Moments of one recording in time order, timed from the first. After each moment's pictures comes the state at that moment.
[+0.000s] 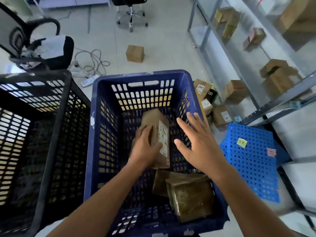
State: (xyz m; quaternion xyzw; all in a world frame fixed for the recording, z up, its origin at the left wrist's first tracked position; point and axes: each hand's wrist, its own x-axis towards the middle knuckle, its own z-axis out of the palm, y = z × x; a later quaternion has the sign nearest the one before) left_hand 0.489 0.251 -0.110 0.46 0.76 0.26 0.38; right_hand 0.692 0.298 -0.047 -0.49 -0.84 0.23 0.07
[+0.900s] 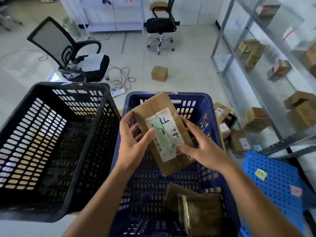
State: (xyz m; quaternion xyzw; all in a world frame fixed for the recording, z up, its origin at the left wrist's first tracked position) left_hand 0.436 0.219 -0.016 0.35 0.61 0.61 0.36; right_hand 0.655 0.329 -0.007 -0.33 -0.74 0.56 0.14
